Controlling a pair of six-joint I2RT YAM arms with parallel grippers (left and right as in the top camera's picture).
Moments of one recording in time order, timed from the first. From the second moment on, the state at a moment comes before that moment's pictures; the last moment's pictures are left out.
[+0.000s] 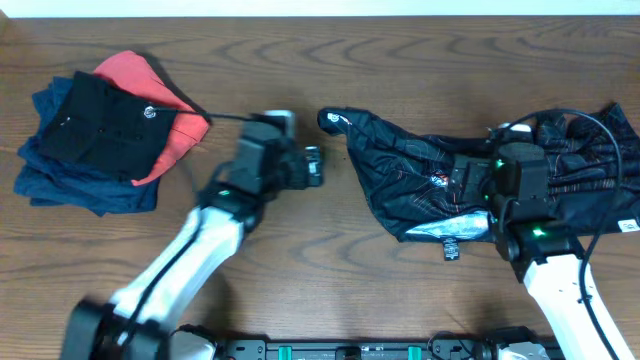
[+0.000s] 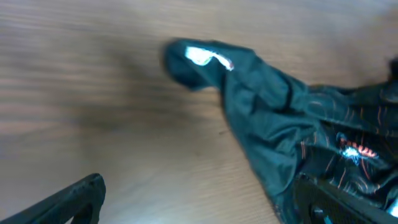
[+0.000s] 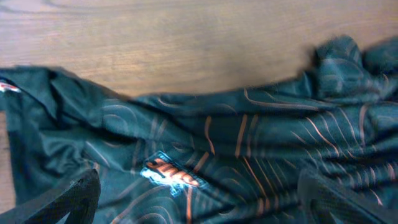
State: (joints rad) left arm -0.42 1.46 0.80 -0.06 0.13 -0.42; right arm 0.12 1.09 0.68 -0.34 0.16 0.20
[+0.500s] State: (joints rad) left arm -0.61 1.93 0.80 0.55 0.23 -0.69; right arm 0.10 1.09 0.68 -0.42 0.16 0.20
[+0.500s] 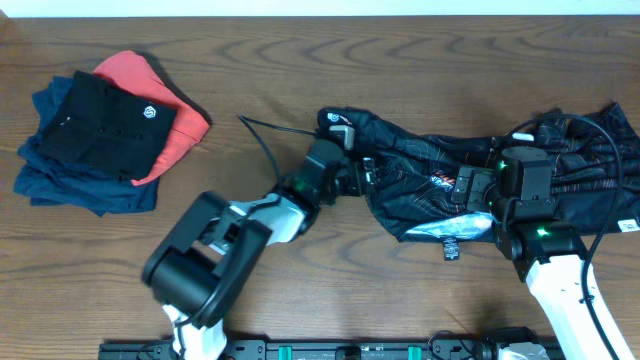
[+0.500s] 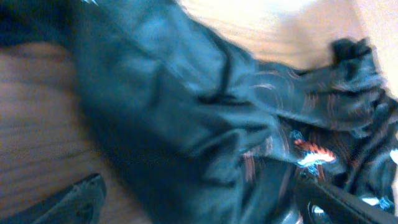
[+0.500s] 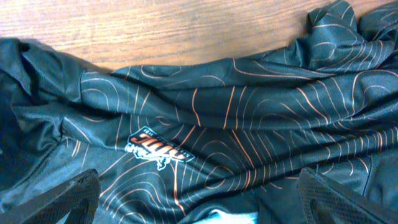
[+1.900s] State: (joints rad) left arm 0.00 1.81 0.95 0.08 0.66 -0.74; right arm 0.03 1.09 0.68 -0.46 0.17 0.20
